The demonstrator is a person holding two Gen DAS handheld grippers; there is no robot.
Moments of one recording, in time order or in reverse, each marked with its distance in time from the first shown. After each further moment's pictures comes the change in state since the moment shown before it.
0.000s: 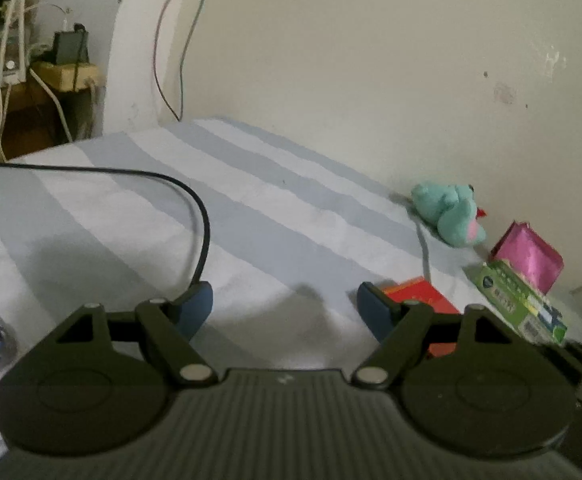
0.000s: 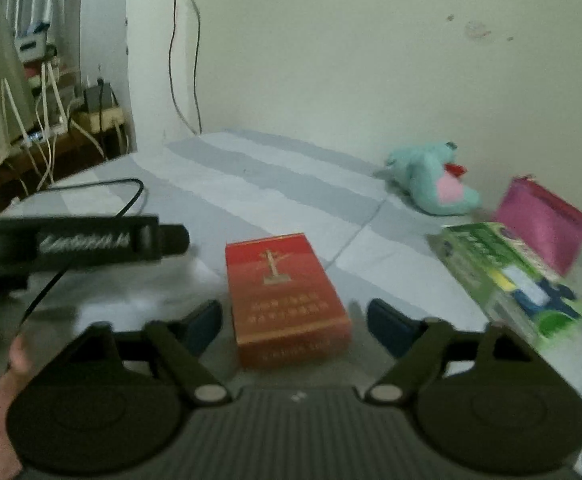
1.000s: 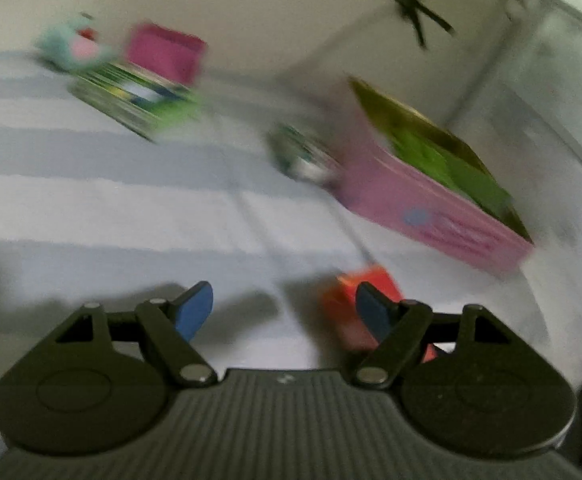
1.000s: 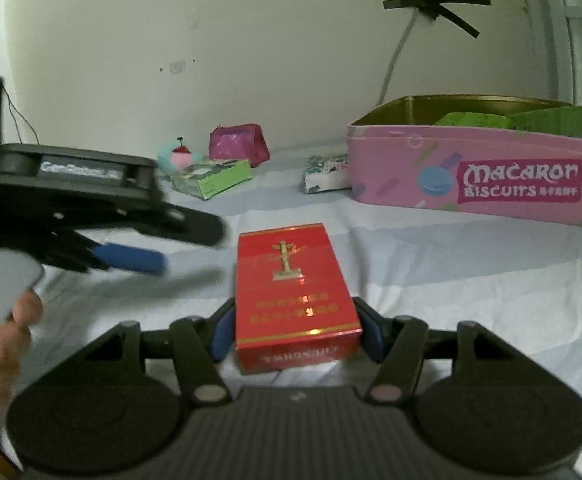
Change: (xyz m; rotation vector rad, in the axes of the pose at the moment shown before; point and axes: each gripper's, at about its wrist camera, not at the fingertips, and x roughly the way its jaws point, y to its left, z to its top) left arm -0.089 -0.180 -0.092 0.355 0.463 -0.667; right arm -0.237 -0.083 -0.202 0.523 -0.149 -0.326
